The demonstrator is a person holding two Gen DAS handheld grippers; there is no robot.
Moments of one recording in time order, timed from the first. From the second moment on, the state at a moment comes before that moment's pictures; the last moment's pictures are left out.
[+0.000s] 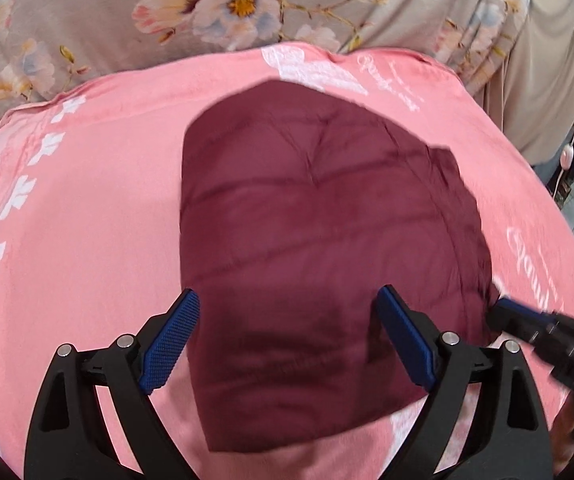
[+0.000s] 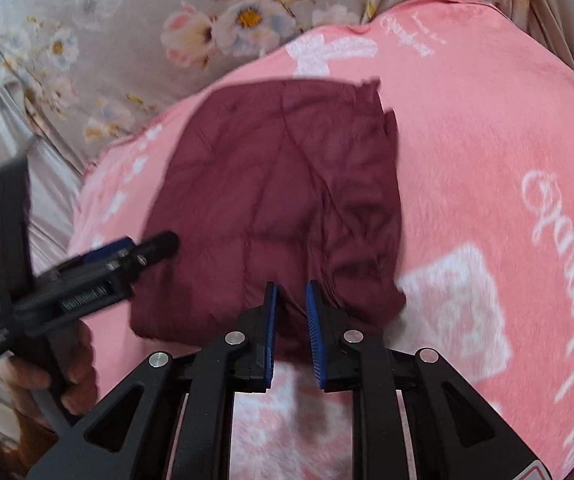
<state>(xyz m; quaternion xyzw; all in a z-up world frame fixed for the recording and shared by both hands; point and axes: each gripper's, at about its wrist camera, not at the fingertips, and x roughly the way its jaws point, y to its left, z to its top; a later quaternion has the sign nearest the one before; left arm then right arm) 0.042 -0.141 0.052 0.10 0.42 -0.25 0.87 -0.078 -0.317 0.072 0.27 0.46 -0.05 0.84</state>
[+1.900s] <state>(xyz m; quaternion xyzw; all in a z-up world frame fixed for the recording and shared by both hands) 0.151 -0.092 0.035 -0.11 0.53 -0.24 0.81 -0.025 -0.406 0.042 0.45 0.40 -0.06 0.80</state>
